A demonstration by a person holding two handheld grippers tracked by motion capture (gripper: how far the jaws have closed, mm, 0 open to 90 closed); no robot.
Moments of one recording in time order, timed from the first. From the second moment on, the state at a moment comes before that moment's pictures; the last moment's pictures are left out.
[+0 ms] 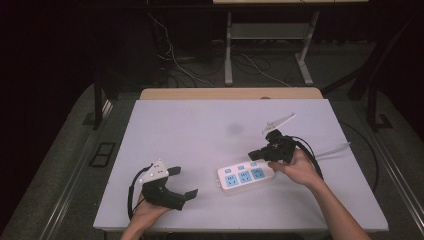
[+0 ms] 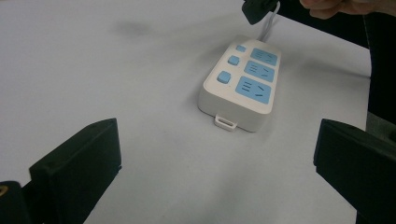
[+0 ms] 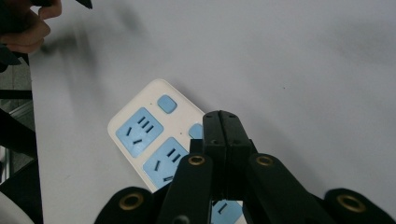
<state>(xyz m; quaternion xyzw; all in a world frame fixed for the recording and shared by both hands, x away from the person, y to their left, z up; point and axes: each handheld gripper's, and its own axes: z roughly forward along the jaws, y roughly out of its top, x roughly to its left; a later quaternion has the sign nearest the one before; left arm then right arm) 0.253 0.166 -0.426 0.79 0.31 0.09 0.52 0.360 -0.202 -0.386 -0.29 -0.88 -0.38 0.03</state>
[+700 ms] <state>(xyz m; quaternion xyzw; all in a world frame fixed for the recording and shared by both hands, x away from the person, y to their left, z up) 0.253 0.167 -0.426 0.79 0.31 0.09 0.53 0.364 -0.177 -0.389 -0.27 -0.89 -0.36 0.04</state>
